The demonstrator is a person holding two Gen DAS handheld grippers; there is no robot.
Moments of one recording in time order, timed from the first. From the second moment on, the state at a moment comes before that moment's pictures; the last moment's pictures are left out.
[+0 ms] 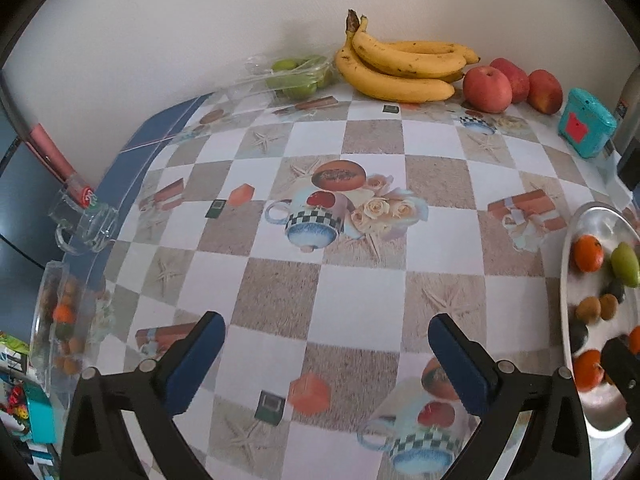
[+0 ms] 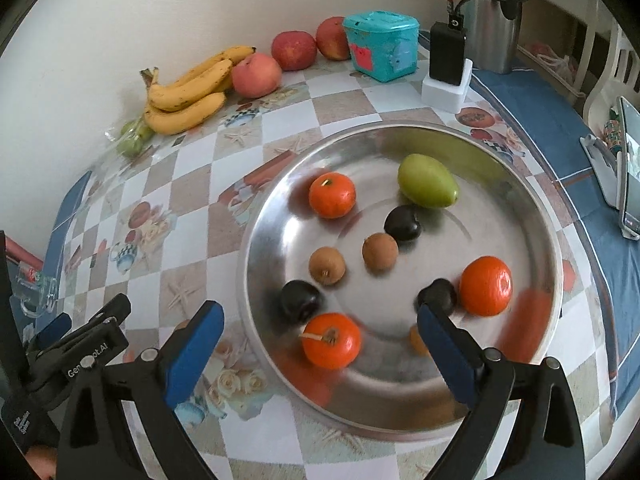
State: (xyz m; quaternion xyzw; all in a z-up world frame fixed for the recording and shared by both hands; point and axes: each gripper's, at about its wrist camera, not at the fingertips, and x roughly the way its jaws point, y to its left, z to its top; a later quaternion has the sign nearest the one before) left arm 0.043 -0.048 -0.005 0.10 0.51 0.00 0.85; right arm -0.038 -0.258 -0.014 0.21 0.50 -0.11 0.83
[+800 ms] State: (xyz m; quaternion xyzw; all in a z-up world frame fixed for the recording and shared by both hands) left arm -0.013 -0.029 0.029 0.11 0.50 0.01 0.86; right arm -0.077 -0.230 0.007 0.16 0.50 -0.10 0.84
